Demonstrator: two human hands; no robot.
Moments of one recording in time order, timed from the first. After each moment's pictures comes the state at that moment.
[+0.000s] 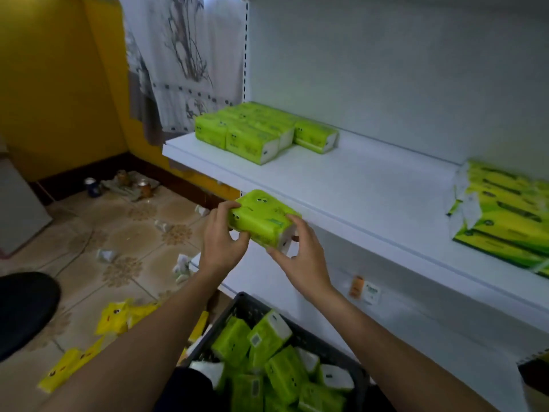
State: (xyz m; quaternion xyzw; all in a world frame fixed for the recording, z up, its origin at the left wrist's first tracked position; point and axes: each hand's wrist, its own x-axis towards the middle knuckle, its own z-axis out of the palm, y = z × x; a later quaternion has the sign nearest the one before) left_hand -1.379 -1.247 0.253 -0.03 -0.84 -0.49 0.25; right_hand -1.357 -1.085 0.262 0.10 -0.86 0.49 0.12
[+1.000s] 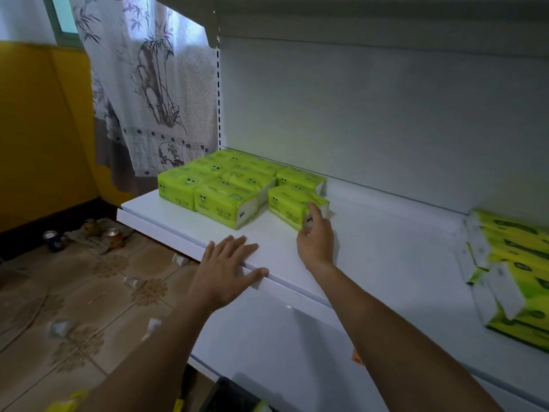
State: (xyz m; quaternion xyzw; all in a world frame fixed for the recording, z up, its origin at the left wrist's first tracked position) left_hand -1.519 -1.232 0.267 -0.13 -0.97 -0.18 0.09; right_hand -1.561 -1.055 0.309 -0.08 -0.87 0.45 0.19
